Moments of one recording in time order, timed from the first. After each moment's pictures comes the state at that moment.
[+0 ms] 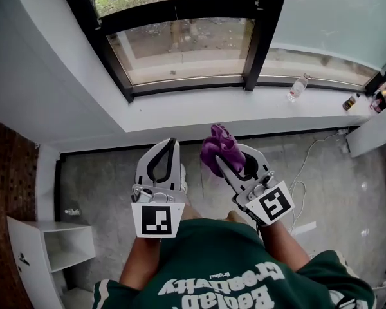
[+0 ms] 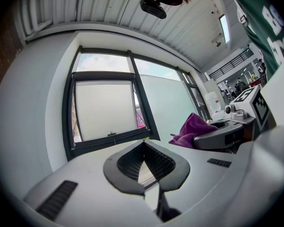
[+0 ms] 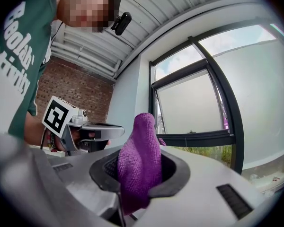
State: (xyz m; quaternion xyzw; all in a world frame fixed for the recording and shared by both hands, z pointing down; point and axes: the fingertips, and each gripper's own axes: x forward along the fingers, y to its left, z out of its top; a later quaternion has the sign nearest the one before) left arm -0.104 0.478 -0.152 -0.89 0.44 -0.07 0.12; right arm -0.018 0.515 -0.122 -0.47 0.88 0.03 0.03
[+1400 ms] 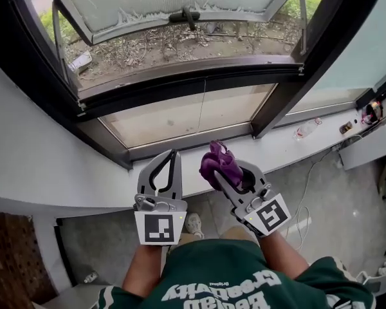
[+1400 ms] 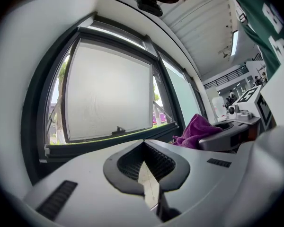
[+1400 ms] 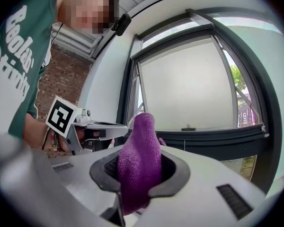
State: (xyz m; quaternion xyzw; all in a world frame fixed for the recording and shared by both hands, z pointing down) left arm -0.149 0.031 -0.161 -0.93 0.36 -0.05 0.08; right arm -0.075 0.092 -0.136 -0.53 0.85 0.01 -0.02
